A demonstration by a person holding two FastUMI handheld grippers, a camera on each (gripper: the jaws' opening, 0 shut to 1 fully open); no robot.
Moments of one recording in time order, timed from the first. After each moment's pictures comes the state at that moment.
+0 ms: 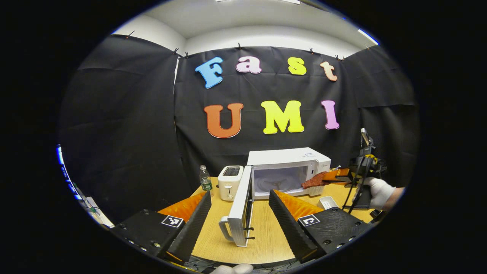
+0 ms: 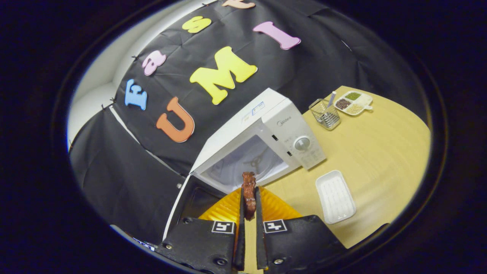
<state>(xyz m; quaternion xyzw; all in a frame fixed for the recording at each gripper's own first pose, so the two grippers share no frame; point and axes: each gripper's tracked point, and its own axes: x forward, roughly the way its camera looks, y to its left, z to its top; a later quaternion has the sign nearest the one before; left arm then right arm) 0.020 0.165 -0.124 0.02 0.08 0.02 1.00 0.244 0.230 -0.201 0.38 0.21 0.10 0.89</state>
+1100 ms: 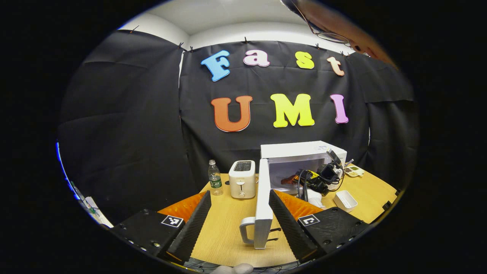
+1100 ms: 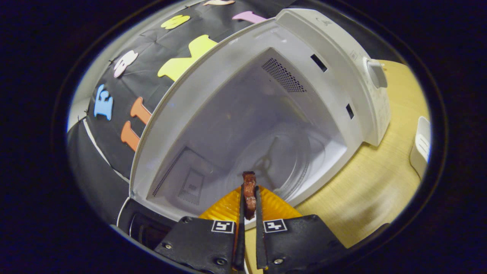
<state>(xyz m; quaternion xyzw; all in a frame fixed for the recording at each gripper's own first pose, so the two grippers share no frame) 0.052 0.220 -0.162 0.02 0.09 0.04 0.99 0.456 0.354 -0.299 0.44 0.15 0.00 0.89</state>
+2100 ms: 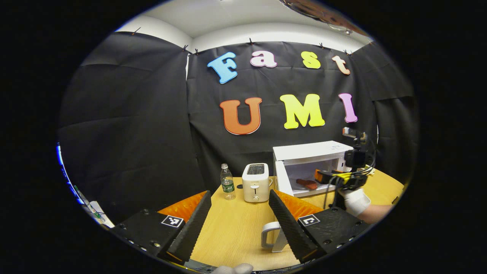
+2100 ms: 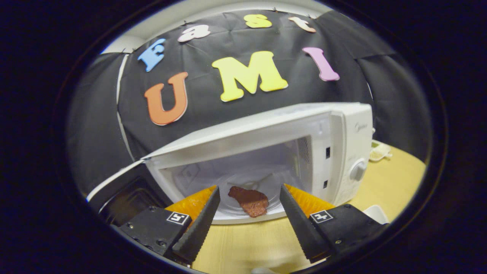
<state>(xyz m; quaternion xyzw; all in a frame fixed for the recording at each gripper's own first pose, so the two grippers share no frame) 0.065 0.257 -0.159 0.04 0.07 0.06 0.99 0.354 0.313 -0.211 0.13 0.10 0.03 0.99</state>
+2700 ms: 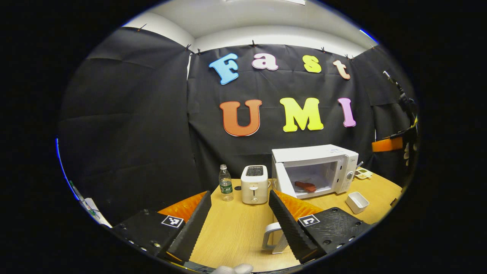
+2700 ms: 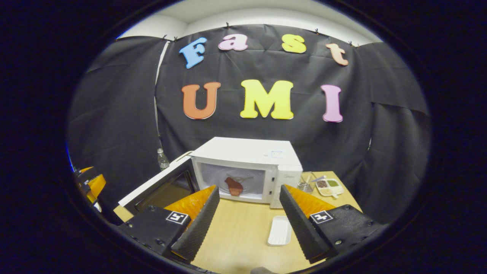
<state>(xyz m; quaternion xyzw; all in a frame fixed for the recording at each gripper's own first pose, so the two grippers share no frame) 0.068 0.266 -0.169 0.03 0.07 0.05 1.00 0.151 0.207 -0.088 0.02 0.13 0.06 0.99</state>
